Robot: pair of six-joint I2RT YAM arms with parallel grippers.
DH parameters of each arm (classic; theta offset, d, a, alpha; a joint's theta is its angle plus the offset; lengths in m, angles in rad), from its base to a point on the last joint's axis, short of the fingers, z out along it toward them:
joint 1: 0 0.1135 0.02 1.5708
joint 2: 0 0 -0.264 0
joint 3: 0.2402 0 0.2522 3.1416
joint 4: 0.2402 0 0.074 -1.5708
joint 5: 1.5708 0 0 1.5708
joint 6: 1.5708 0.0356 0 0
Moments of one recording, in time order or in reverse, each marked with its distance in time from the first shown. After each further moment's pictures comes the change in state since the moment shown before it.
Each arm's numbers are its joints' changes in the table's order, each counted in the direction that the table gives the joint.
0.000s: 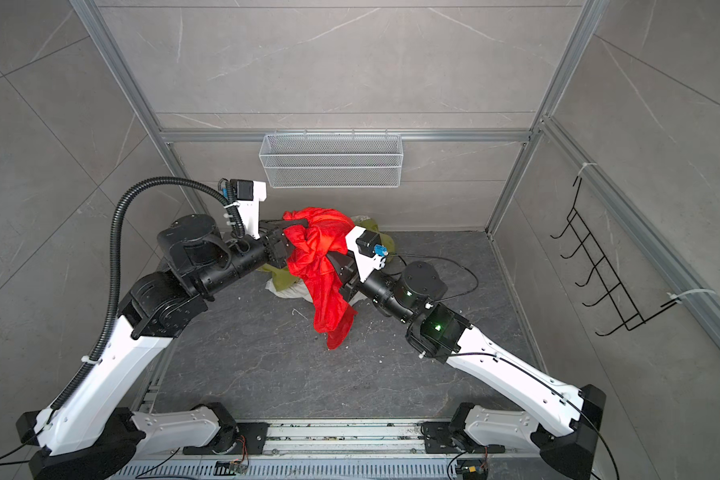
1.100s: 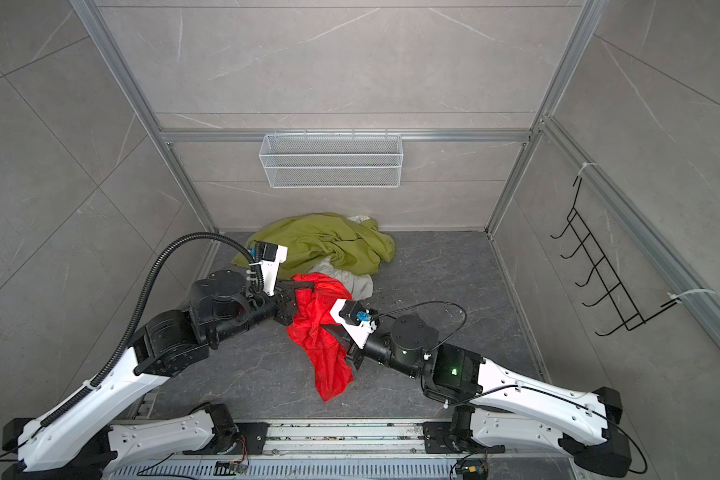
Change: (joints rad) left arm -0.171 0.184 -0.377 0.103 -0.141 -0.116; right arm 0.277 0.174 -0.242 0.262 0.162 0.010
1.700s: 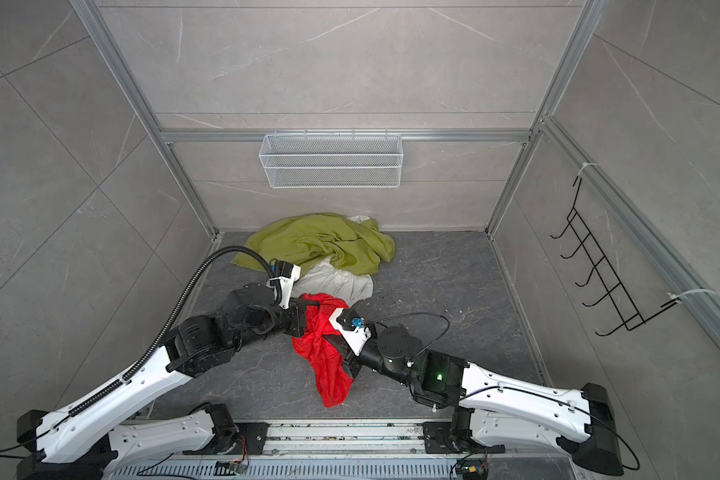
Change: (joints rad) left arm 0.000 -0.005 -0.182 -0.009 0.010 -0.112; right arm 0.001 -0.019 -0.157 -0.075 0.039 0.126
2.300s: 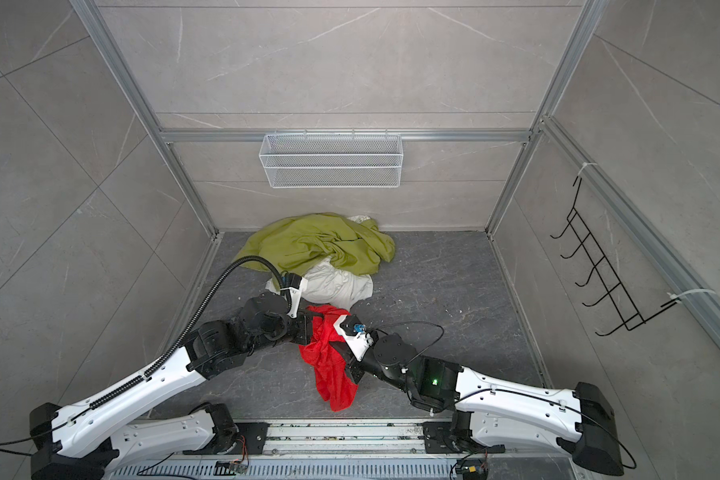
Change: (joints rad) left arm 0.000 -0.012 -0.128 -0.058 0.017 -0.054; right arm 0.001 0.000 -0.103 -0.019 0.044 0.058
